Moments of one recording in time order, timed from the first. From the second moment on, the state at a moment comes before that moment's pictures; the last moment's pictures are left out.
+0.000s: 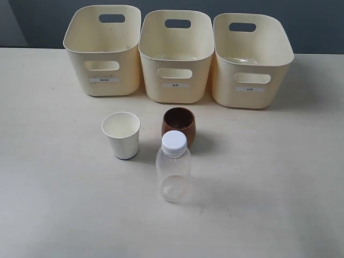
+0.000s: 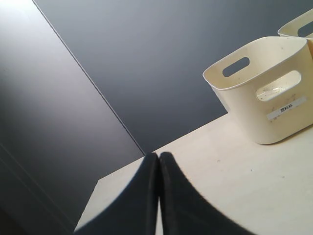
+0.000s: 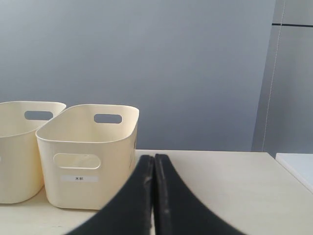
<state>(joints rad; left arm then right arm) 0.01 0.00 0.00 0.41 0.04 0.12 -0.04 0.00 0.00 -0.07 0.02 0.05</state>
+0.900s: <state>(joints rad) 0.01 0.00 0.00 0.41 0.04 0.12 -0.04 0.00 0.00 -0.06 -0.08 0.06</state>
